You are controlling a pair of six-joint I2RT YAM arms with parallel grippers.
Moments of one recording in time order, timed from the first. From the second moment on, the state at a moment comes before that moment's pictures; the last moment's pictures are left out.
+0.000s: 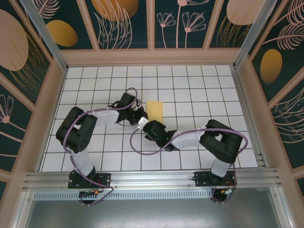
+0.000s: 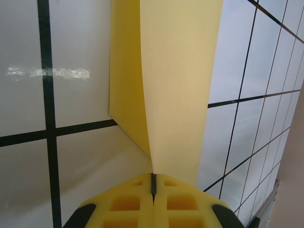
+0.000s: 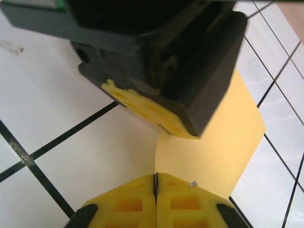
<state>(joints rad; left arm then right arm) -0.52 1.82 0.95 -0.06 0.52 -0.87 1.09 1.72 0.76 0.23 0.52 -0.24</state>
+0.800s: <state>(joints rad) -0.48 1.70 1.04 -0.21 0.45 -0.81 1.07 1.68 0.71 0.22 0.42 -0.13</state>
